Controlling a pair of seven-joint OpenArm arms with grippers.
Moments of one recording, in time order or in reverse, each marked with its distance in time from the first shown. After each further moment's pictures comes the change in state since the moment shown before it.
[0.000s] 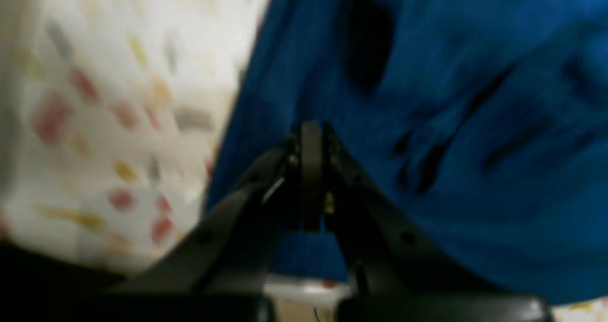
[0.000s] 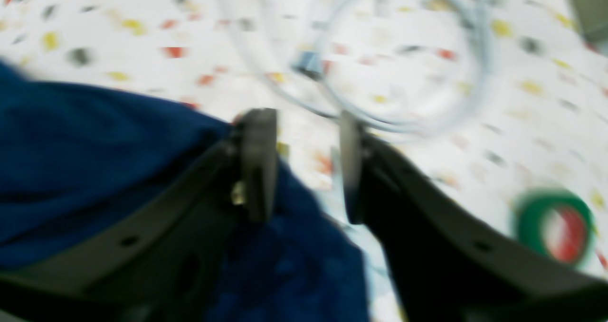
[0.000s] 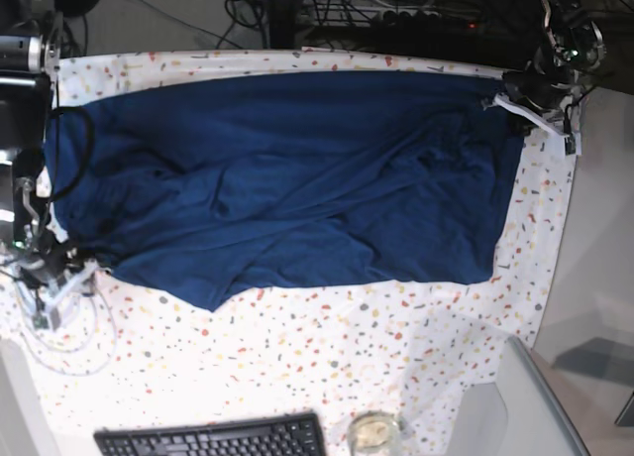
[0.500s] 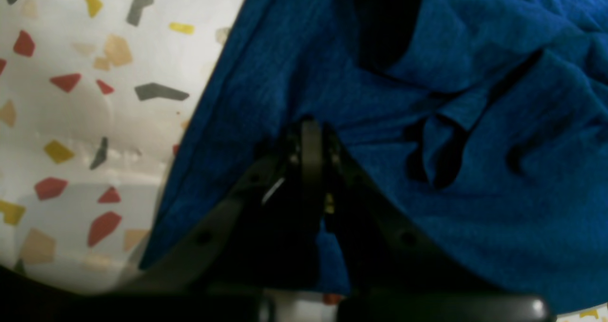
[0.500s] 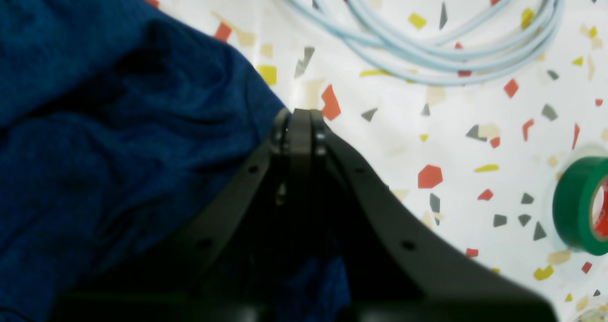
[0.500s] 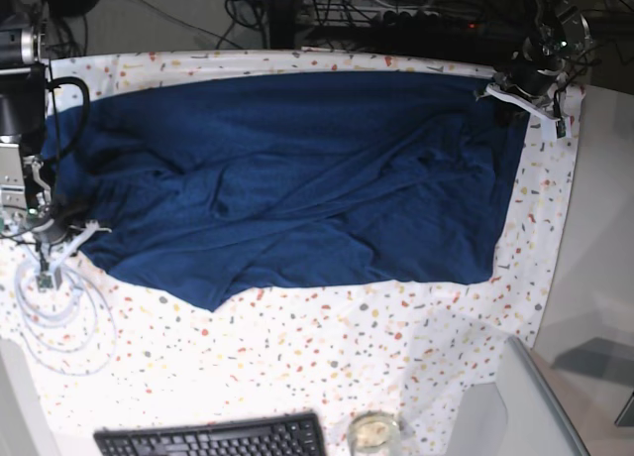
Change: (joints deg) left arm -0.1 -1.3 1.8 -12.3 -1.2 -0.2 -8.8; right arm -2.2 2.8 -8.3 -10.8 0.3 -7.8 10.5
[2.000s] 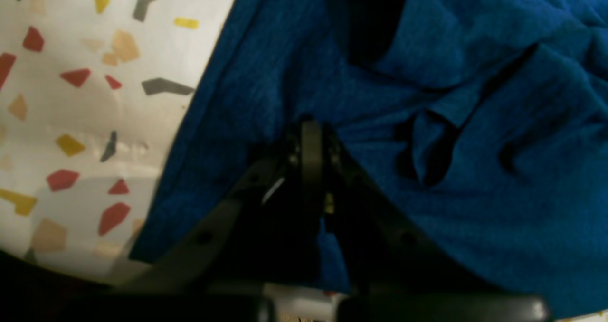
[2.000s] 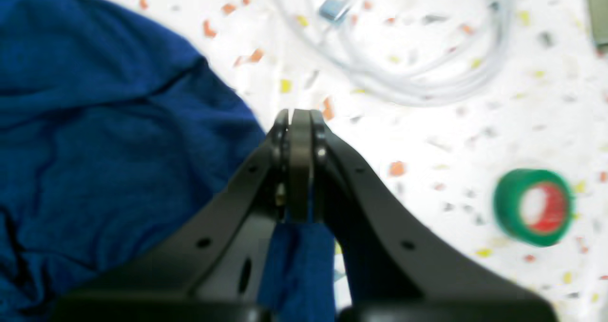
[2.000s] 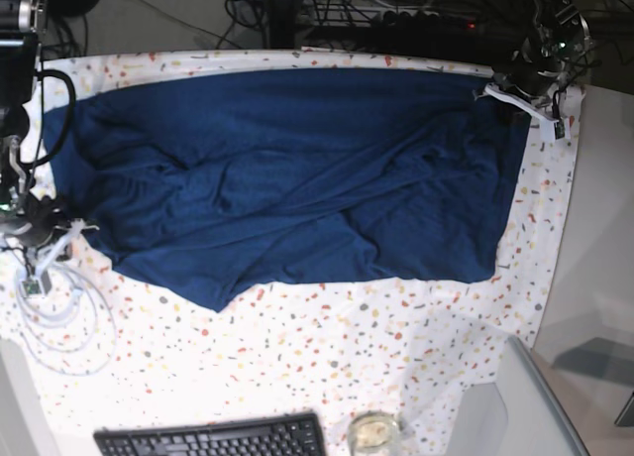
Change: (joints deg) left arm 0.2 0.6 0.2 2.6 1.0 0.2 2.0; right arm -7.3 0.2 8.1 17.8 -0.4 9.4 -13.2
